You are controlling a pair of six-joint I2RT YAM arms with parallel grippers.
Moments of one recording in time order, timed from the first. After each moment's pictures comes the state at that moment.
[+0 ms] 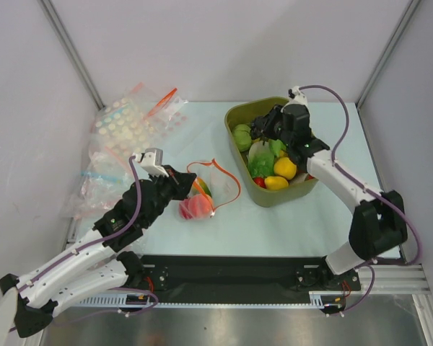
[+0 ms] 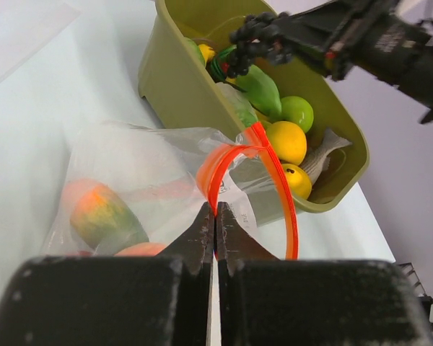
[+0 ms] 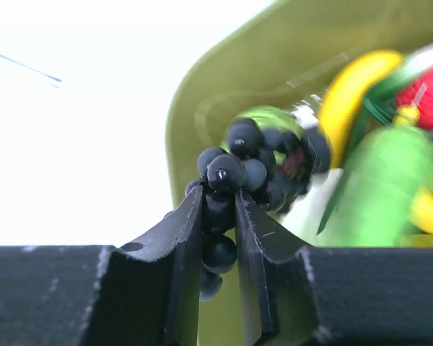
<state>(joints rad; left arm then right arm) -0.84 0.72 0.70 -0.14 -0.36 -0.63 0.41 1.58 1.25 -0.01 0.07 0.65</state>
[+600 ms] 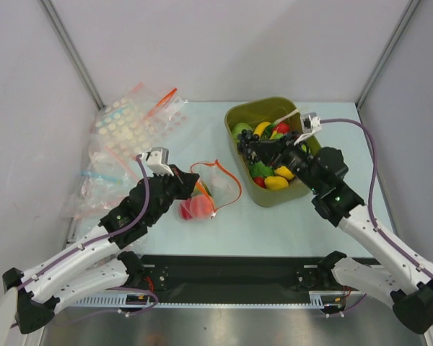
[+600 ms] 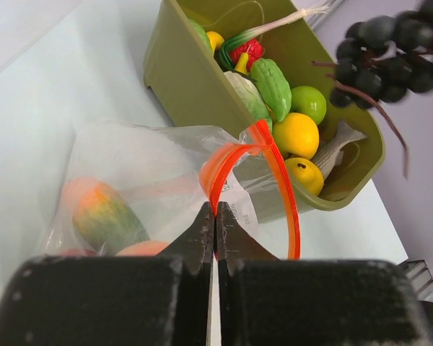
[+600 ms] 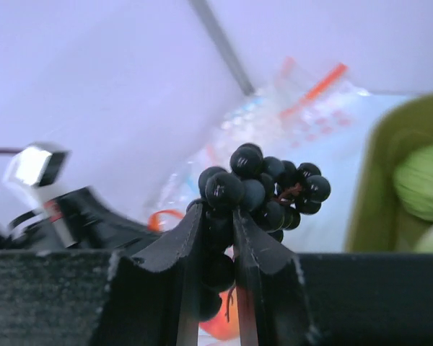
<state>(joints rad) -0.84 0.77 0.70 -0.13 -0.36 -0.63 0.57 0.98 0.90 0.17 -0.12 0.57</state>
